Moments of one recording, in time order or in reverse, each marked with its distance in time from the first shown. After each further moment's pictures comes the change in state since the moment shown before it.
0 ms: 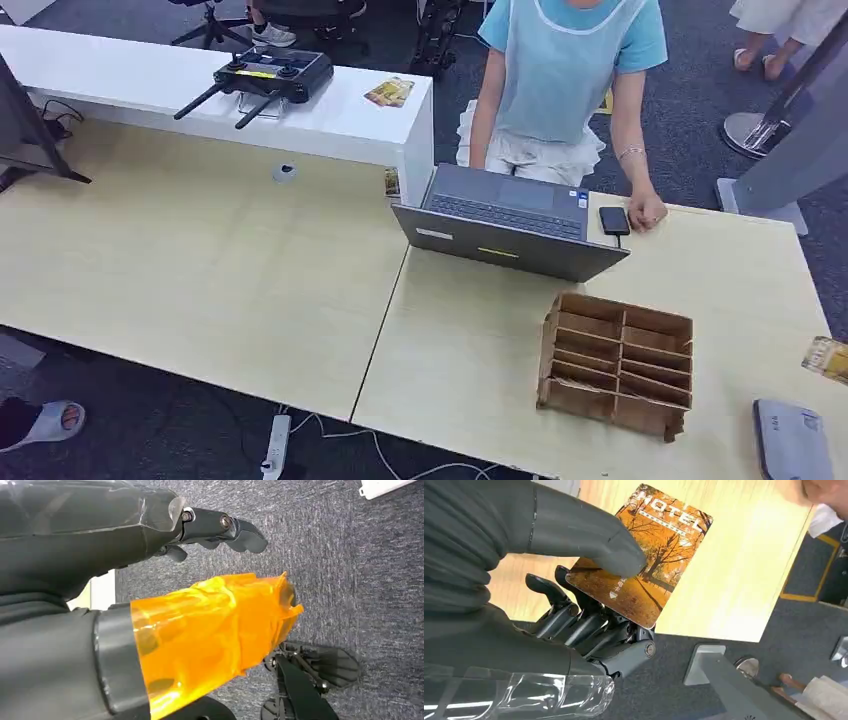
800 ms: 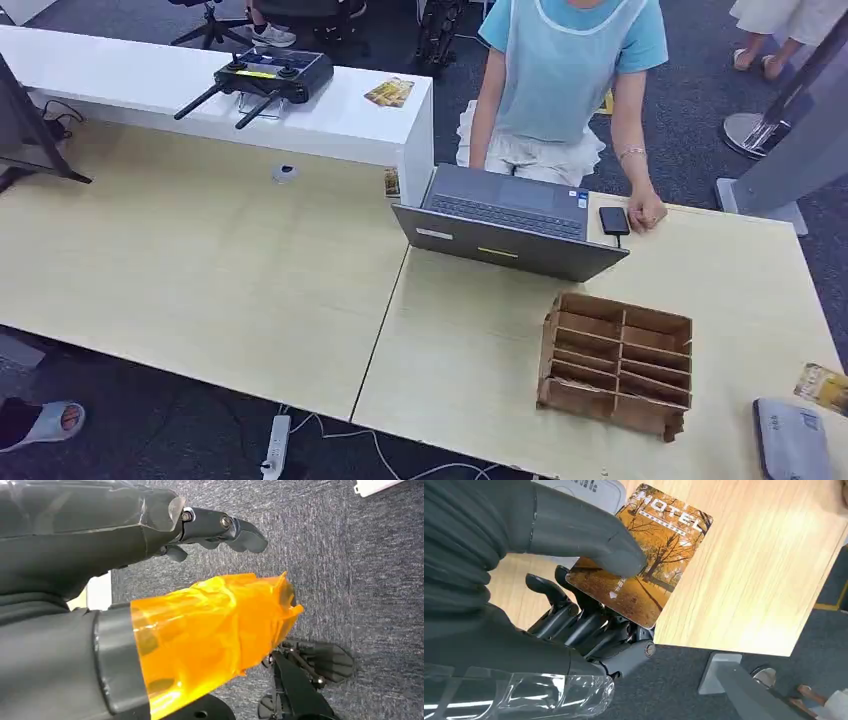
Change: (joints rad) left arm 0.000 0.001 0.000 0.000 0.006 -0.015 -0.016; right arm 0.105 -0.001 -0.011 -0.061 -0.026 0.006 0.020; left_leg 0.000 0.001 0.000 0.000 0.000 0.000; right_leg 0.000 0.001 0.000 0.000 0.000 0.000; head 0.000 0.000
